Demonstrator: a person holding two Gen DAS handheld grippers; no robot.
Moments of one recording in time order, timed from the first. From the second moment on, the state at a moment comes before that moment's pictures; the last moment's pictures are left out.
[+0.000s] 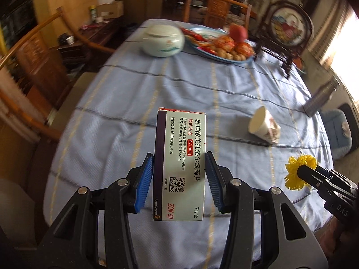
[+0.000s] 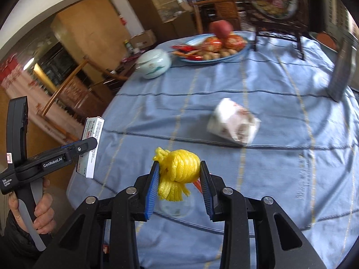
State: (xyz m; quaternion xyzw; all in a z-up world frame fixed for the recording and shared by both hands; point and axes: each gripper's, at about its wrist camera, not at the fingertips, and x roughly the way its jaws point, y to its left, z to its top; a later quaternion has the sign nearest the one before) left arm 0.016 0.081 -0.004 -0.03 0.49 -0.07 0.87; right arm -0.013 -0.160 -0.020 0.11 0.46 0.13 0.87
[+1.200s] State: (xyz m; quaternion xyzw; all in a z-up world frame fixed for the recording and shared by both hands) left arm -0.290 0.340 -0.034 -0.30 0.45 0.37 0.76; right arm -0.086 0.161 -0.025 -0.14 0.47 0.54 0.68
